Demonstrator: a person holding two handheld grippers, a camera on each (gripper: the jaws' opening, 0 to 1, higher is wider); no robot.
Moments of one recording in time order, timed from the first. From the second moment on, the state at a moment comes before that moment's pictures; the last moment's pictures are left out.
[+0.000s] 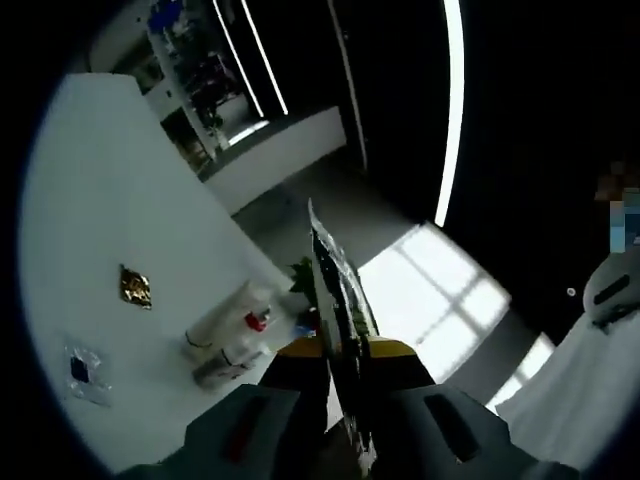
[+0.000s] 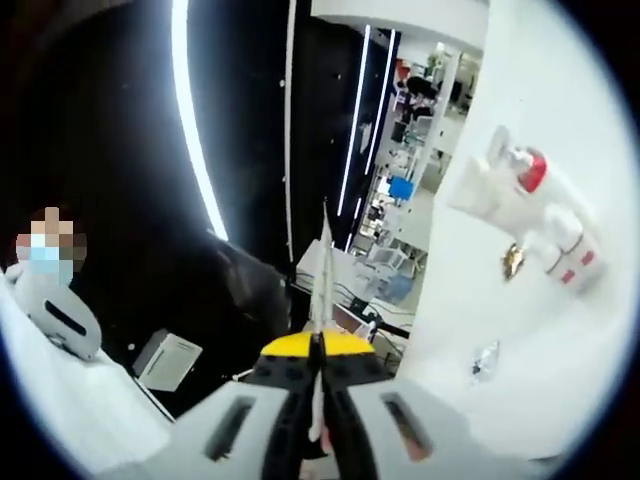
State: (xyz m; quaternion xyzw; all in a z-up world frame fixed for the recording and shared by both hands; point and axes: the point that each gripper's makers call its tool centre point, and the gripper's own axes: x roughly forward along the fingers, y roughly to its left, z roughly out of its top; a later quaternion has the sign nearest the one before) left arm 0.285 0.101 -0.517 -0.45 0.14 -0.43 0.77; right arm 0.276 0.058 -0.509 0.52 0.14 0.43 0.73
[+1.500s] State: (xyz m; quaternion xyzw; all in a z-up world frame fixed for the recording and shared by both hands) left arm 0.298 0.114 -0.611 -0.51 0.24 -0.31 0.77; right arm 0.299 0.049 -0.595 0.29 0.22 0.39 0.85
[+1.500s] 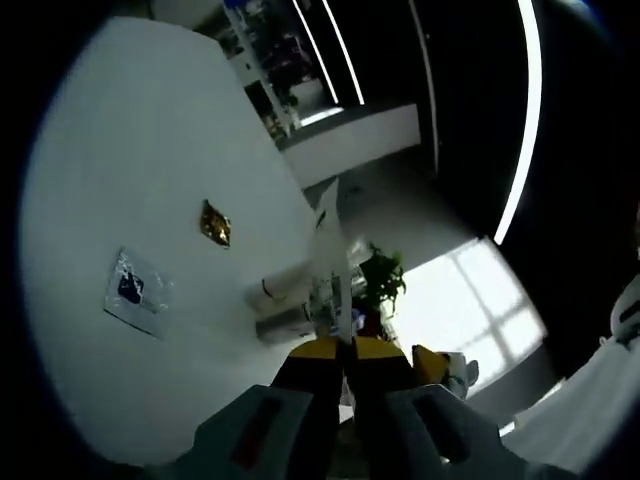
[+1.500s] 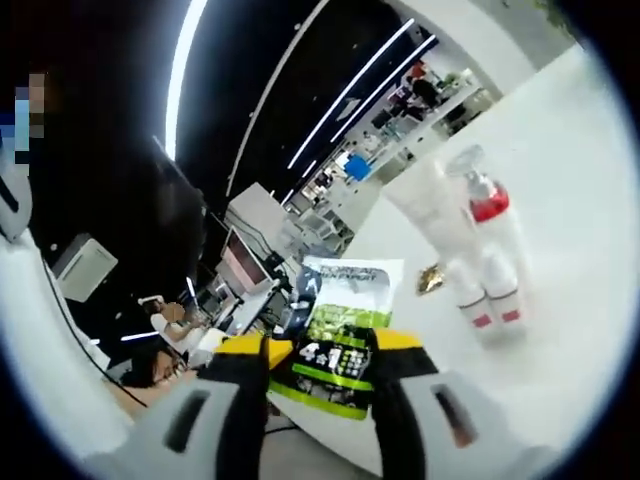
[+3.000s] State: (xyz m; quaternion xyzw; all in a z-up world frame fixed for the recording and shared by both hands) left arm 0.330 0.103 -0.723 -0.39 0.36 -0.23 0.82; right arm 0.308 -0.014 -0.621 0.26 0.24 0.29 0.89
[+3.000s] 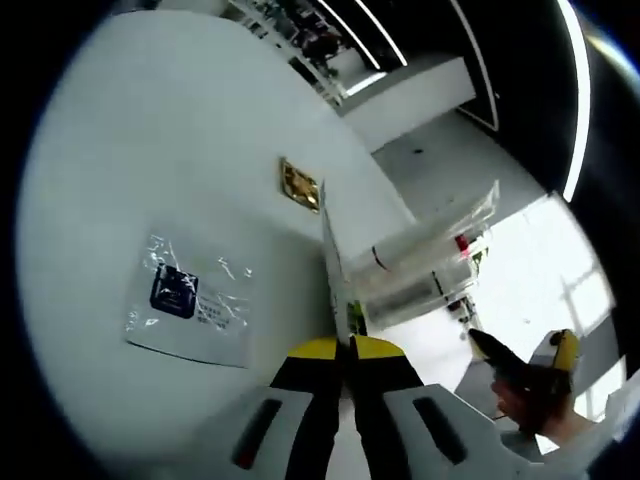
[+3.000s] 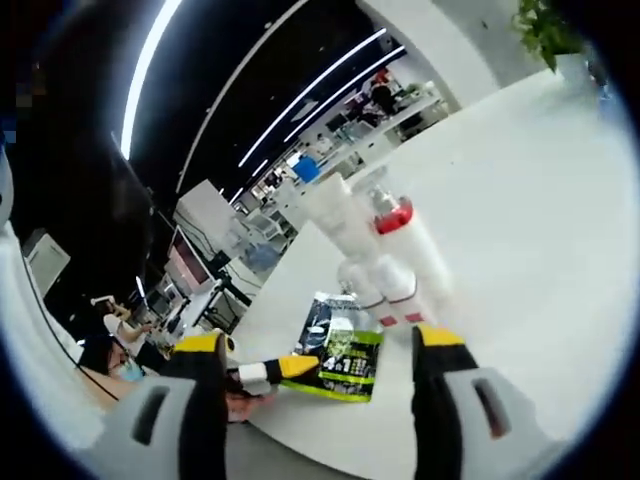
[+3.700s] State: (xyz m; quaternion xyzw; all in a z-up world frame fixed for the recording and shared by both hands) left arm 0.324 0.111 -0.737 -0.09 0.37 -0.29 0.88; right arm 0.306 -0.010 -0.619 0.27 0.24 0.29 0.89
